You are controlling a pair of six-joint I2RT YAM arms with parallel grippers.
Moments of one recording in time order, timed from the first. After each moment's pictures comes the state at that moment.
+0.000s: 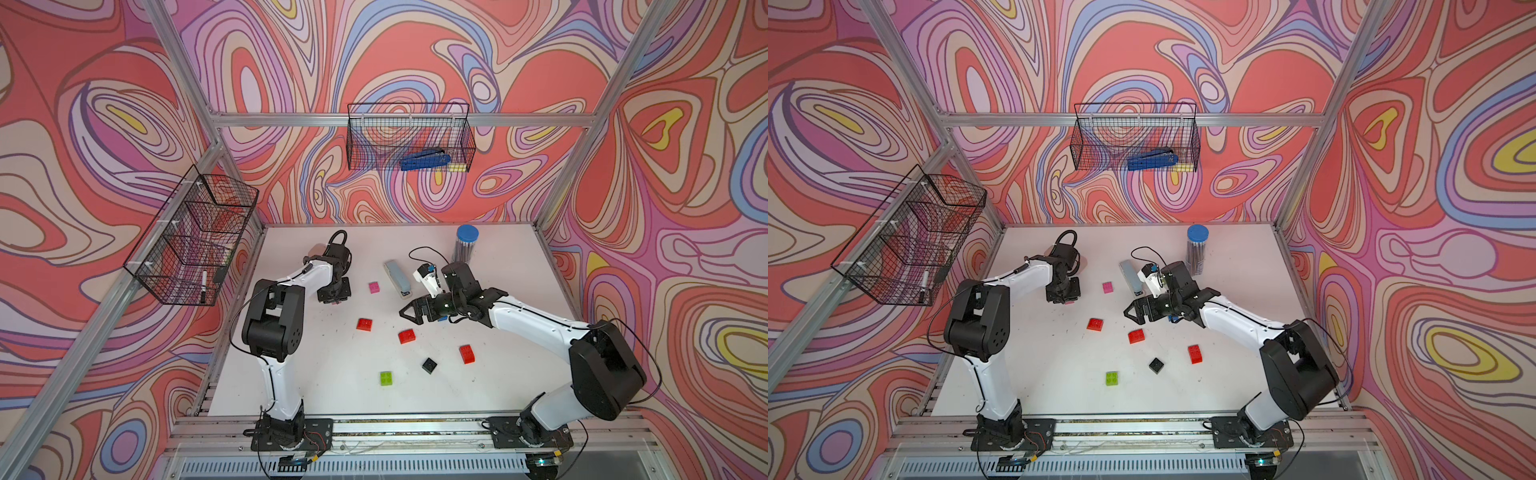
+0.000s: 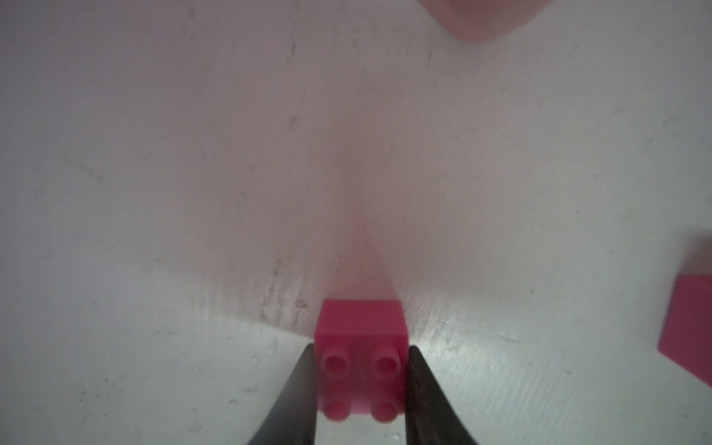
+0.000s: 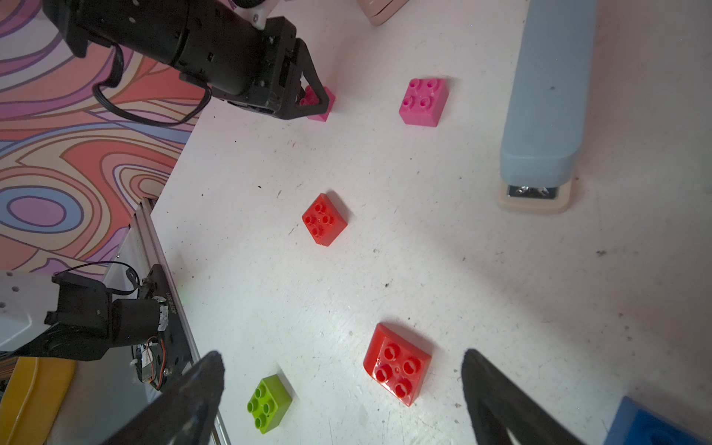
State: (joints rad) left arm -0.22 1.95 1.33 -0.73 -0.12 -0.46; right arm 0.57 1.54 0.97 -0.22 -0.52 0.25
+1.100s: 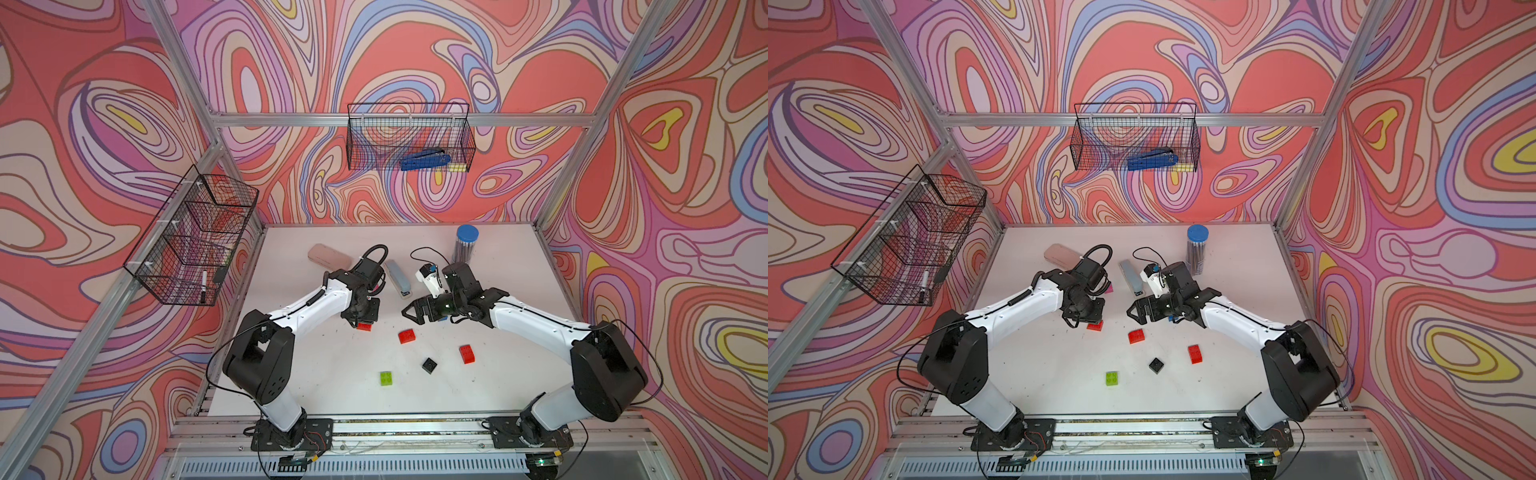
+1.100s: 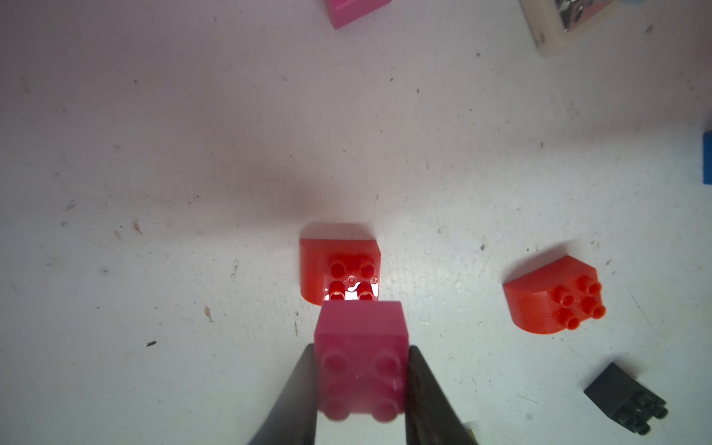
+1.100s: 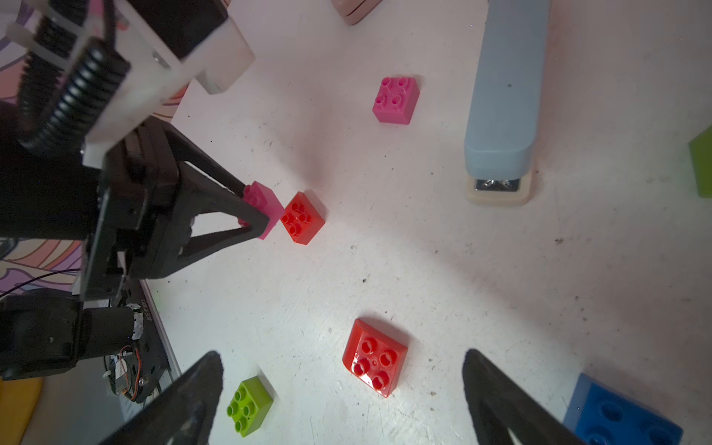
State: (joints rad) left arm -0.56 1.66 1.20 -0.87 -0.02 -0.45; right arm 0.57 1.52 0.96 -0.23 -0.46 0.24
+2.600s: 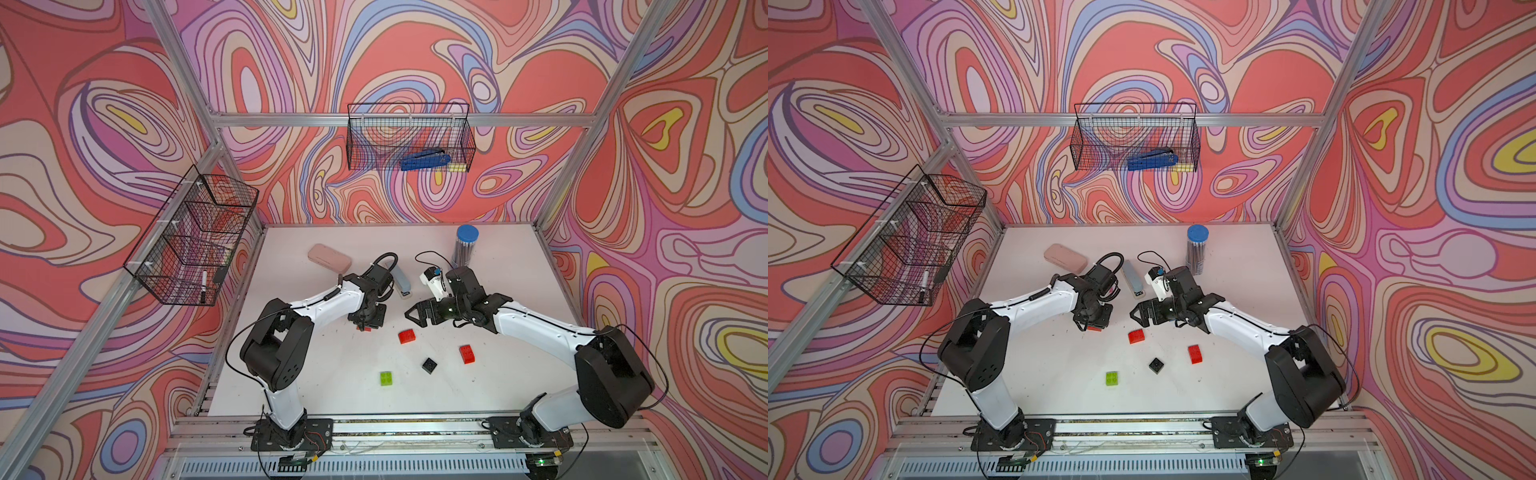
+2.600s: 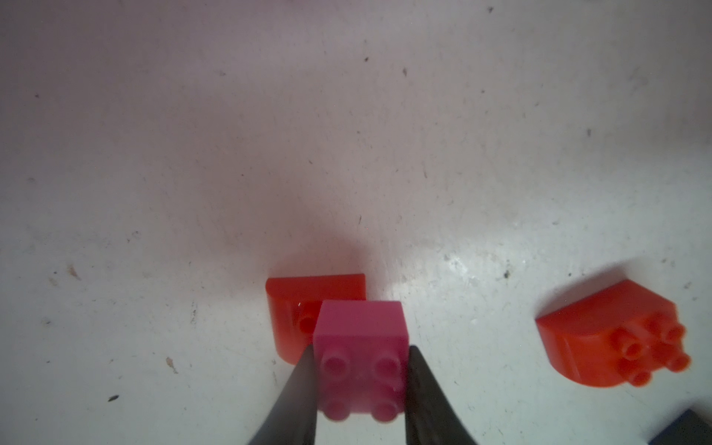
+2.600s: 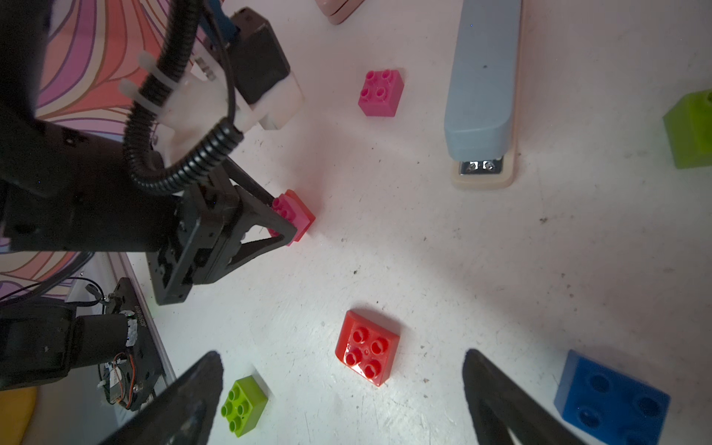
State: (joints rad) left arm -0.60 1.77 1.20 -0.80 -0.06 -0.40; right arm 0.56 1.49 0.90 -0.20 -0.43 0.27
